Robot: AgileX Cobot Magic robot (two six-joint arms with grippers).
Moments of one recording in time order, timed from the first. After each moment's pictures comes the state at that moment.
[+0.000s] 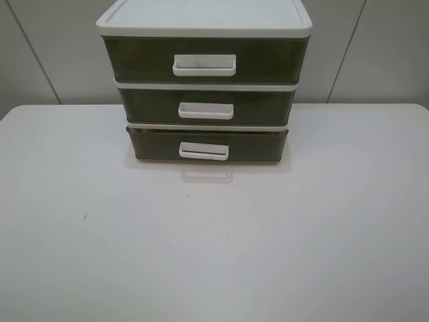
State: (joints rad) left arm -0.03 -0.01 -0.50 -0.05 1.06 0.11; right arm 0.05 0.02 -0.52 0.00 1.05 0.09
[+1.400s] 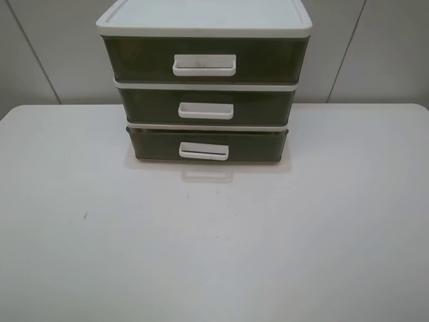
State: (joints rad) left arm -0.03 -0.01 -0.50 -0.05 1.06 0.11; right arm 0.05 0.00 -0.52 0.00 1.06 0.00
